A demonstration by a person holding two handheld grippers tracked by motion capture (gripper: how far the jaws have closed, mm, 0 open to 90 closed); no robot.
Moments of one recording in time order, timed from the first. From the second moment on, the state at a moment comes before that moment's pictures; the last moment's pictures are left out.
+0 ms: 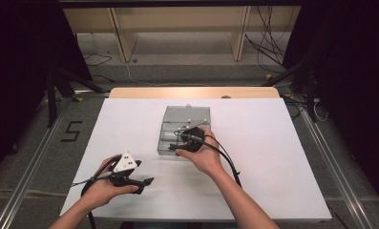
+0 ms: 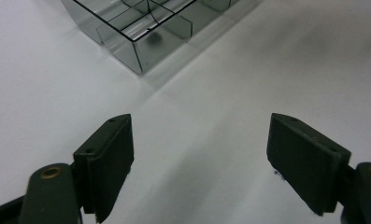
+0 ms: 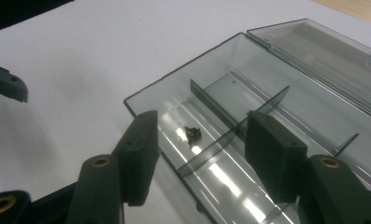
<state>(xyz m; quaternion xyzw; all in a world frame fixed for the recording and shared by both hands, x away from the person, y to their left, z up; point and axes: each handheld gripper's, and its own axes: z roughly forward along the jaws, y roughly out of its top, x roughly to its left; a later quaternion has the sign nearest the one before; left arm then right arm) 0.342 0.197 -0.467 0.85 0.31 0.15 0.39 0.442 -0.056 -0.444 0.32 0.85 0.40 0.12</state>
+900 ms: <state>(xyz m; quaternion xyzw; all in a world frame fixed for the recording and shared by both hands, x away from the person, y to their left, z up) 0.342 0.197 -0.467 0.85 0.31 0.15 0.39 0.397 -0.145 -0.448 0.35 0.82 0.42 0.14</state>
